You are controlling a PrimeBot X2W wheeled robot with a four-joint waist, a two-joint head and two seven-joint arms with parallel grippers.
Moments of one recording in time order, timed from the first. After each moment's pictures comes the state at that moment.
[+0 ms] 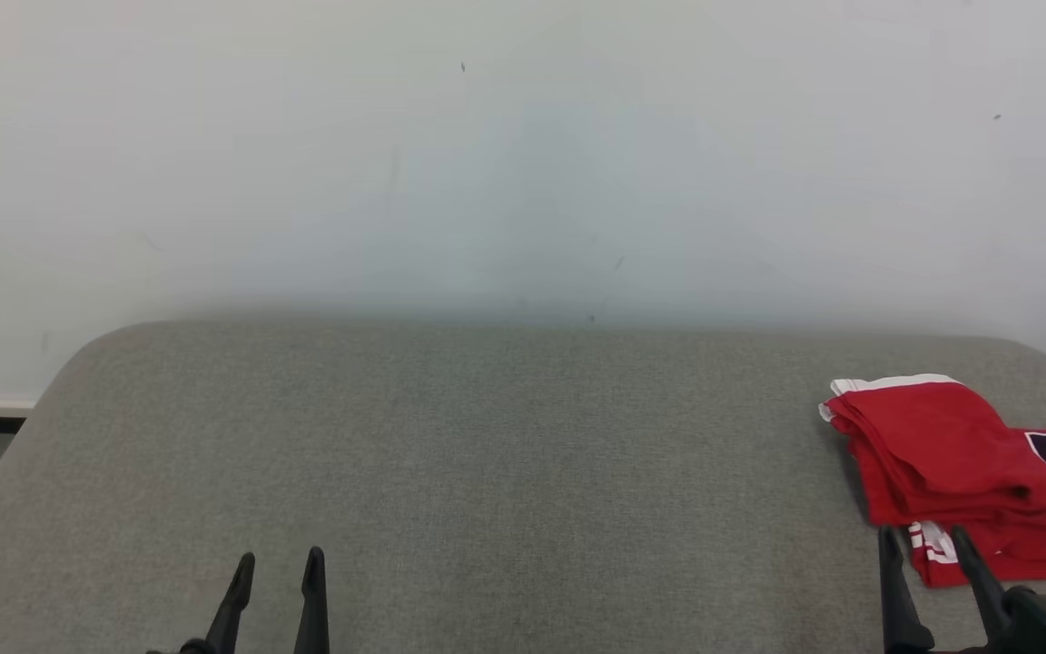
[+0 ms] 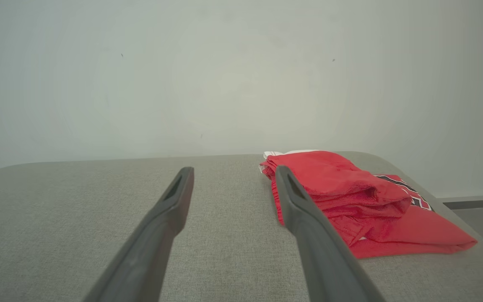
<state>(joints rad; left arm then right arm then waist) 0.04 0.11 -0.13 0.18 -0.37 -0.07 -0.26 0.10 -0.06 -0.14 0.07 0.12 0.13 -0.07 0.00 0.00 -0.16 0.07</state>
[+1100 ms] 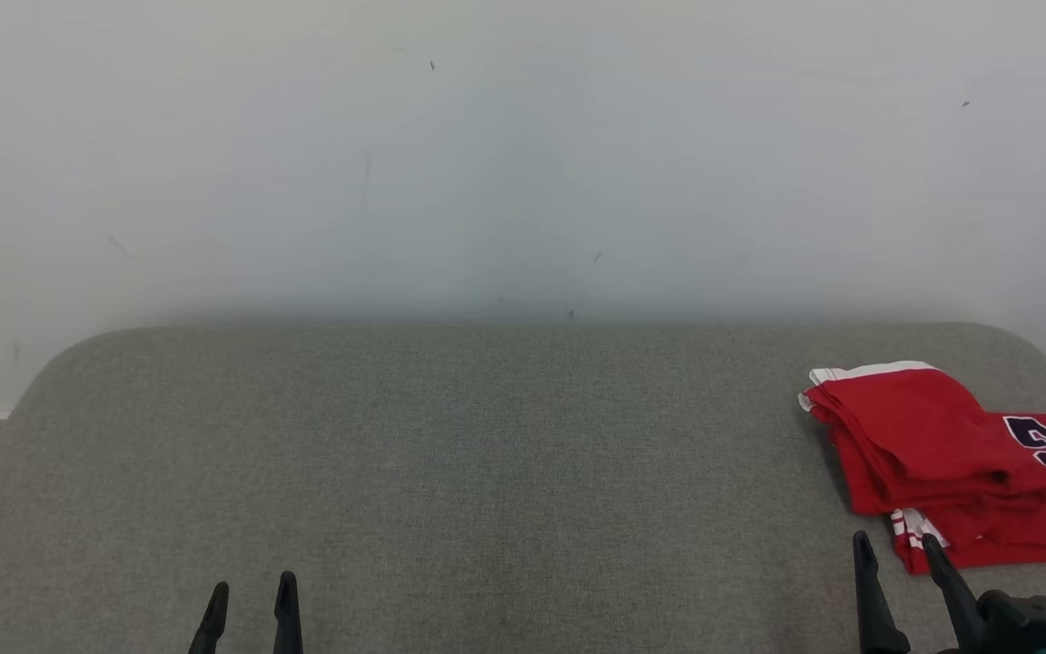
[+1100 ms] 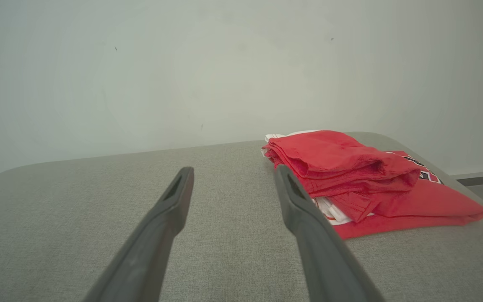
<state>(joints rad) 0.08 0.06 -0.02 0.21 -0.34 -0.13 -0.26 0.09 -0.05 -0.10 0.14 0.16 0.13 -0.10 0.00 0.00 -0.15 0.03</state>
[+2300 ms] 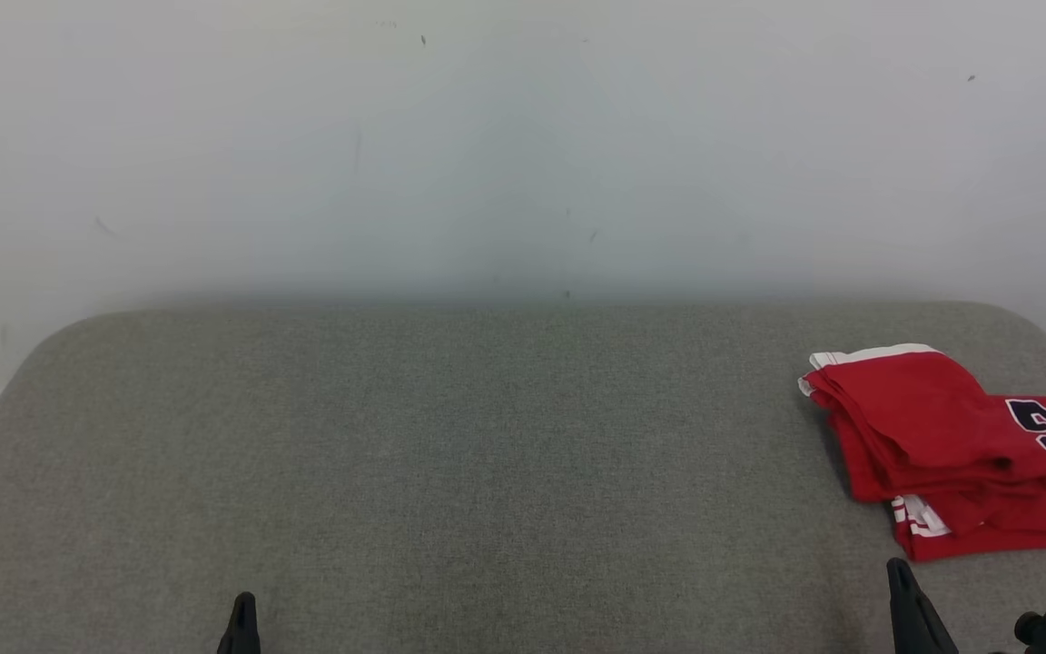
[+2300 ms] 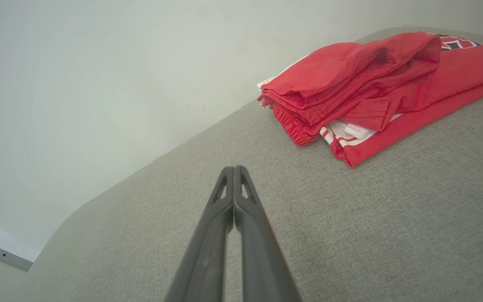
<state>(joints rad) 0.06 0.05 -0.01 0.26 -0.70 -0.13 -0.16 0.09 -0.05 -0.10 0.20 0.57 0.13 -0.02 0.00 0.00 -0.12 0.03</state>
